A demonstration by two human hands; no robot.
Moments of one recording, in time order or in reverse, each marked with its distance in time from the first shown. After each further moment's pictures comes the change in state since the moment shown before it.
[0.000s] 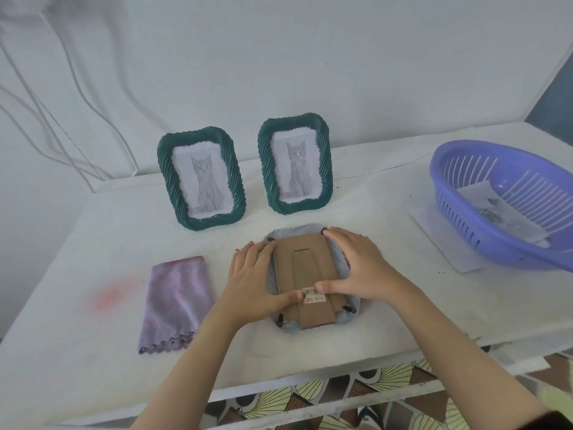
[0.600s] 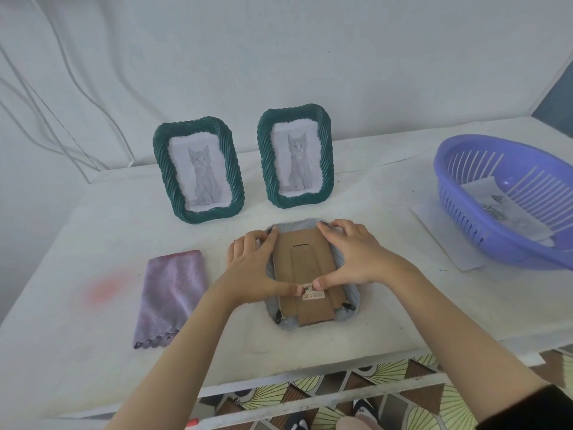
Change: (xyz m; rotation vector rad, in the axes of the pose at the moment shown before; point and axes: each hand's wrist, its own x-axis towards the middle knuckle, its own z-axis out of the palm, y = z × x) left_hand 0.020 0.000 -0.009 0.051 -0.128 -0.038; right_hand 0.017 -0.011 -0.016 -0.153 -0.253 0.123
